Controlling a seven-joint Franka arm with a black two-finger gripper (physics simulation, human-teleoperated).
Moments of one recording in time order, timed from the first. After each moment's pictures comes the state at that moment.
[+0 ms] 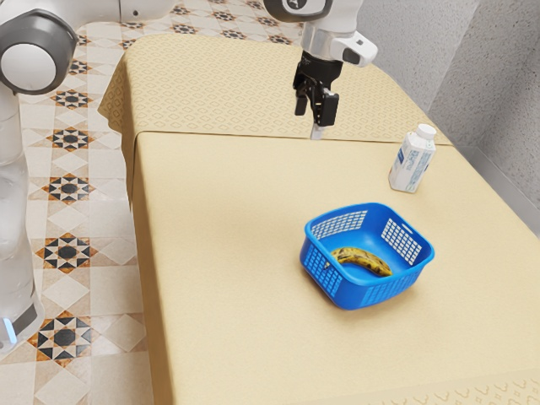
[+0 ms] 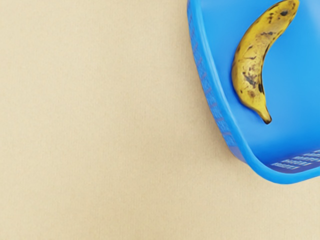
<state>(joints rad) 0.01 0.00 -0.01 -1.46 -0.02 1.53 -0.04</state>
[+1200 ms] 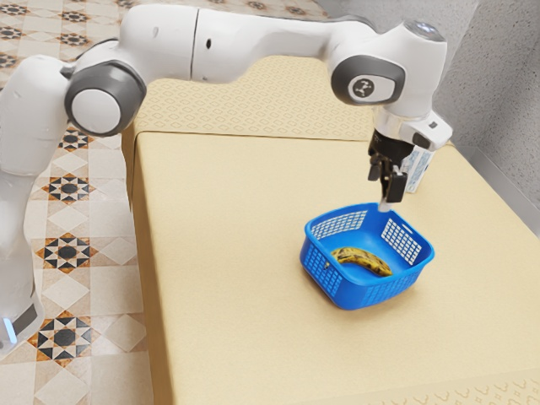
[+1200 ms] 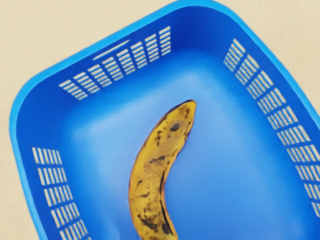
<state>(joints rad) -0.07 0.37 -0.19 -1.15 0.13 1.67 -0.06</state>
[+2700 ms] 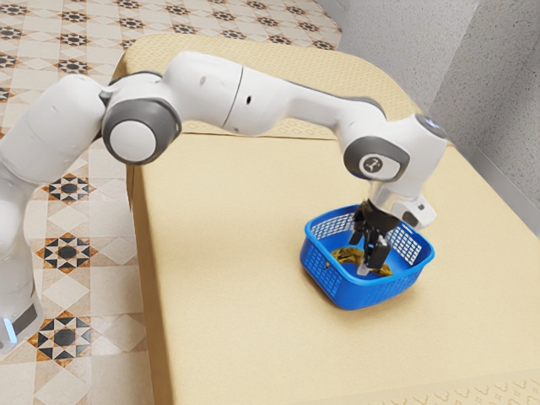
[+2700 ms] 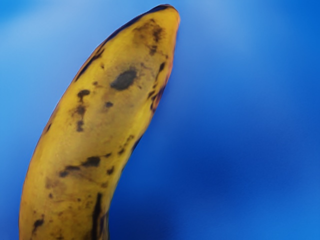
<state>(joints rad) -0.08 0.60 -0.19 -1.16 0.09 1.67 -0.04</state>
